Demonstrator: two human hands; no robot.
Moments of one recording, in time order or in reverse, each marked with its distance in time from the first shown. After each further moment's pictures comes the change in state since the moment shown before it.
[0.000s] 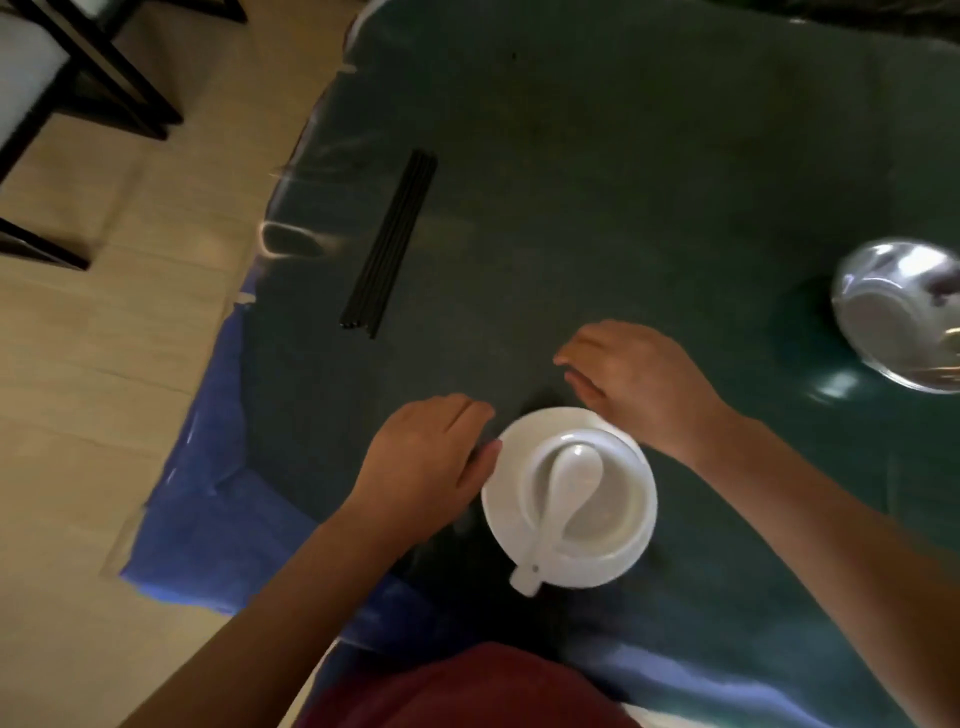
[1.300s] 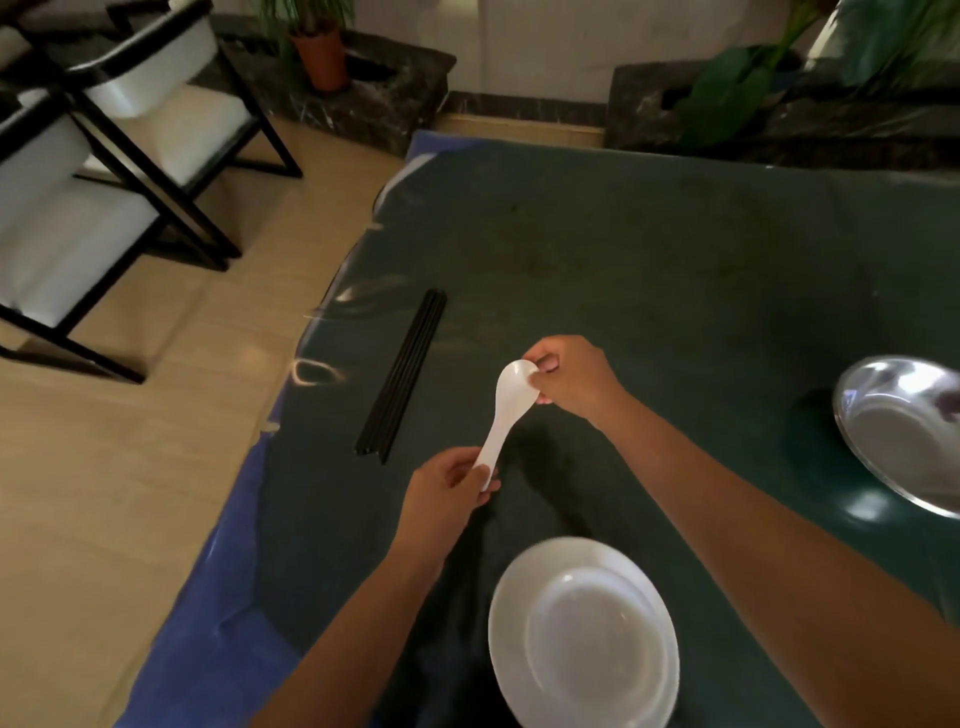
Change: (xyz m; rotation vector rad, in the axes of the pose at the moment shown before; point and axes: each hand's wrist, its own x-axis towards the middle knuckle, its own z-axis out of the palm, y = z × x) left_hand 0.082 -0.018 0.020 -1.028 0.084 -0.911; right_hand 0.130 0.049 0.004 0.752 0.065 0.559
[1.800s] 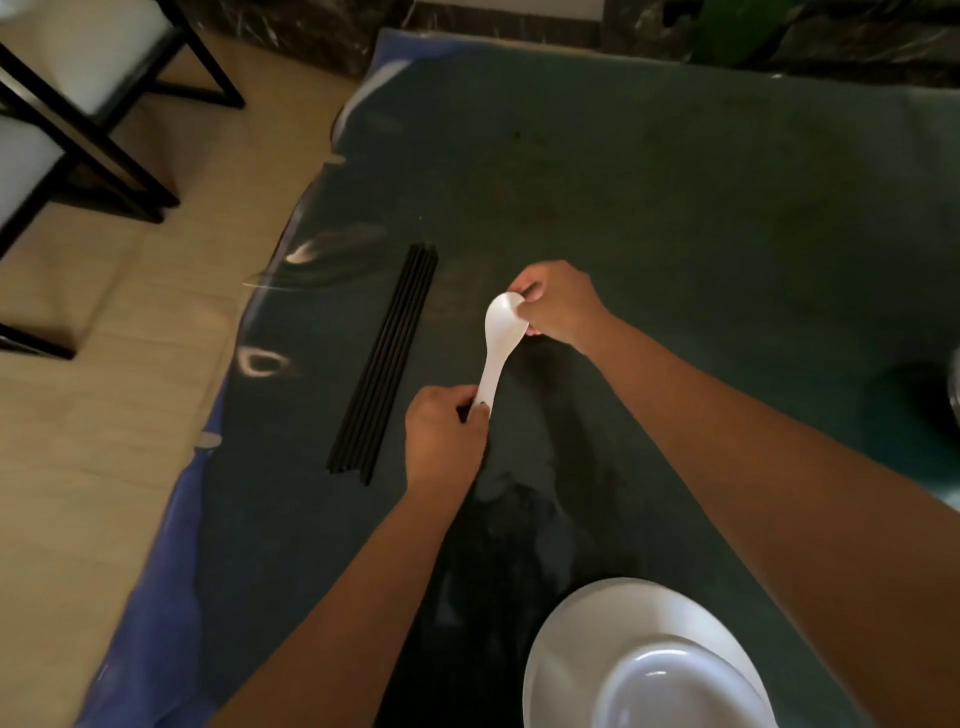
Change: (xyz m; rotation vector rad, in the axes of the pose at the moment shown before) left_hand 0.127 -0.020 0.005 0.501 0.129 0.281; right_hand 0.125 0.019 0.046 -0.091 0.054 0.021
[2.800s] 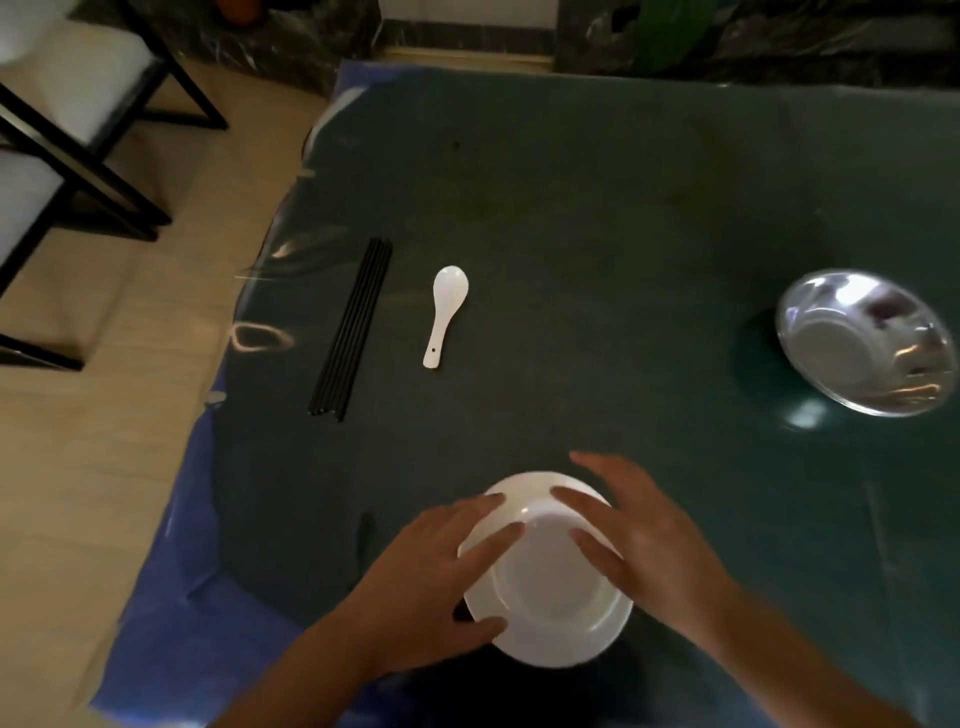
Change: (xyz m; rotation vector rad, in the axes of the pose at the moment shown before) left_hand -0.197 0.002 -0.041 0.555 -0.417 0.877; right_hand -0.325 0.088 -0.054 -0.476 0.091 -0.459
